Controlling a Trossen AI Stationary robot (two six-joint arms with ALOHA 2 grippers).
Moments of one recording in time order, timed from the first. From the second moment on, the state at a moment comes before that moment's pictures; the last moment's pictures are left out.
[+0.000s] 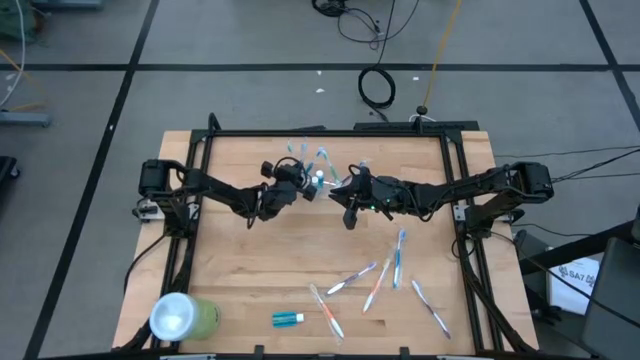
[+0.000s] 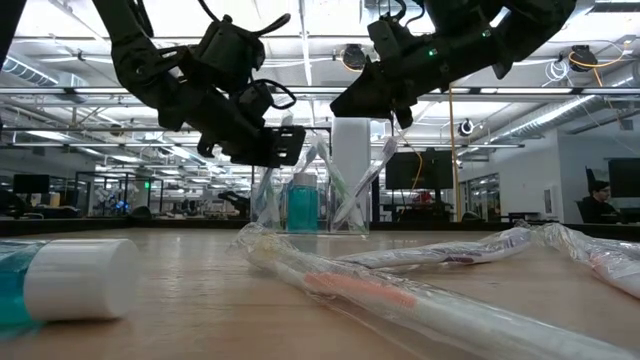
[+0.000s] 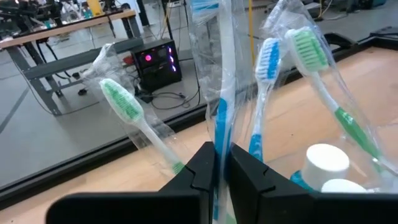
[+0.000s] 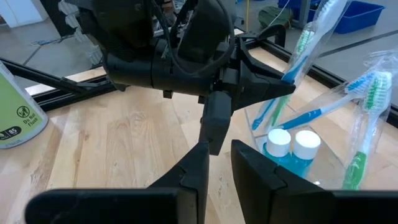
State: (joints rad) left arm 0.10 1.76 0.71 0.64 -0.94 -0.22; right arm -0.05 1.49 0.75 0.46 0.21 0.24
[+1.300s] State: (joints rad) left arm 0.10 1.72 0.71 0.53 -0.79 -0.32; right arm -0.05 1.49 0.75 0.44 0.21 0.20
